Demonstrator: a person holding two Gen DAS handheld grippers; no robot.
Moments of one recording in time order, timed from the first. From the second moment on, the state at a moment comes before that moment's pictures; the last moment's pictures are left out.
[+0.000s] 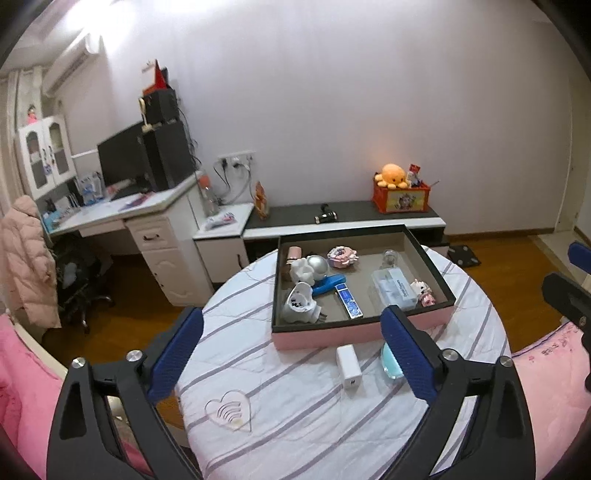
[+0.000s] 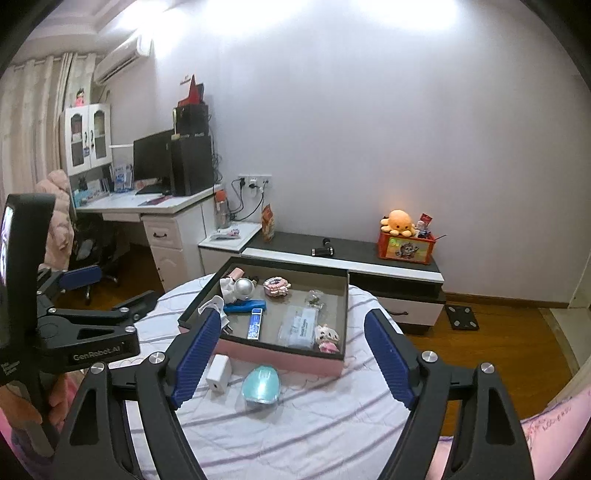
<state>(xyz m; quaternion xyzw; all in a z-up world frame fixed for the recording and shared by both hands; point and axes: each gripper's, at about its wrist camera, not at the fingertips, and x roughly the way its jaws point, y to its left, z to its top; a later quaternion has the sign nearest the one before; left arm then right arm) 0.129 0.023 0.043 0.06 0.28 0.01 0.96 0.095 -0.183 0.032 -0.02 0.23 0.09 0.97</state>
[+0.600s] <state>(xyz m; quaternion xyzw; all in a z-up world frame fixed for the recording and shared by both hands) 0.060 0.024 0.021 0.04 0.24 0.00 0.97 0.032 -0.197 0.009 0.00 0.21 0.09 0.97</state>
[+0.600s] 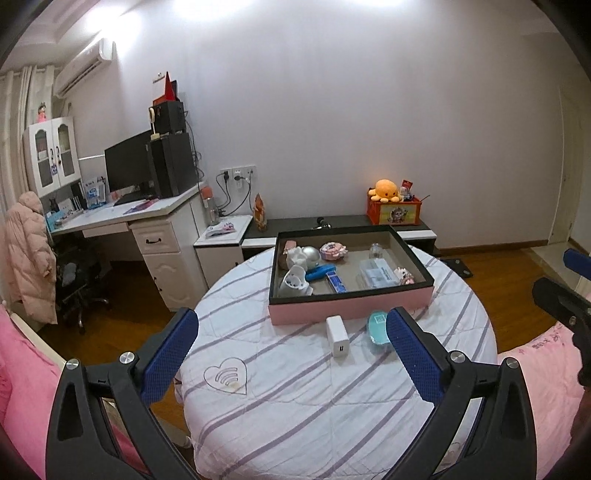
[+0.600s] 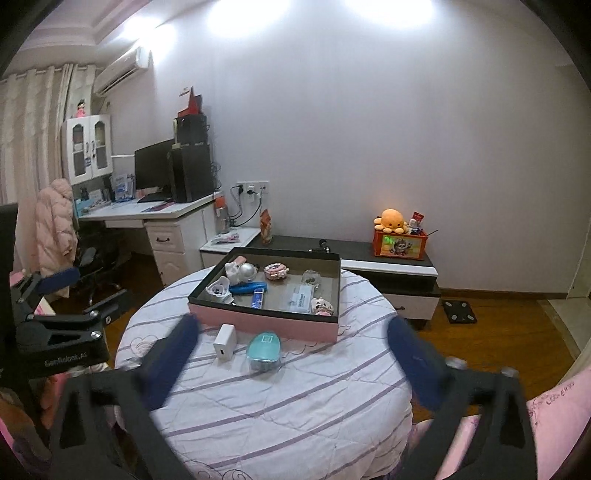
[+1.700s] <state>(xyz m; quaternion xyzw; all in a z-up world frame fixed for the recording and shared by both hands) 0.117 0.035 -0.020 0.03 0.33 0.00 0.94 0.090 -0.180 -0.018 -0.01 0.28 0.11 0.95</state>
